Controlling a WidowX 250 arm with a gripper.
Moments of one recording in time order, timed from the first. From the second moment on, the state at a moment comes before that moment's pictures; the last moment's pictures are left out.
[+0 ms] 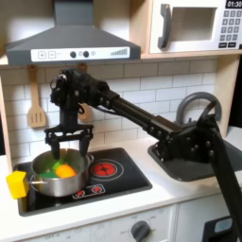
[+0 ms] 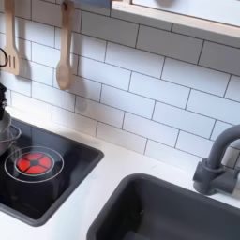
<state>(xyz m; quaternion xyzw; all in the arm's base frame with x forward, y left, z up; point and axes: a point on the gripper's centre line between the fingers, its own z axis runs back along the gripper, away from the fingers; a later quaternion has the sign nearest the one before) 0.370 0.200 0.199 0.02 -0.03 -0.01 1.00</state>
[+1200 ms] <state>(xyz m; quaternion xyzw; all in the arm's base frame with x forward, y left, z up) 0.367 0.202 0.167 0.00 0.01 -0.03 1.00</state>
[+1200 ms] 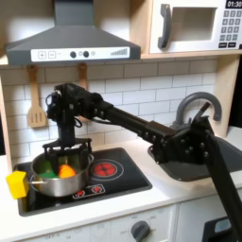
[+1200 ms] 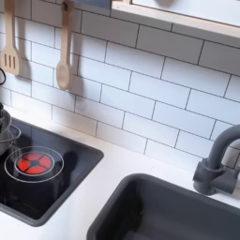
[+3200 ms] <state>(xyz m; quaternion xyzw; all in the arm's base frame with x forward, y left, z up) 0.381 0.129 0.162 -0.01 0.02 -0.10 0.99</state>
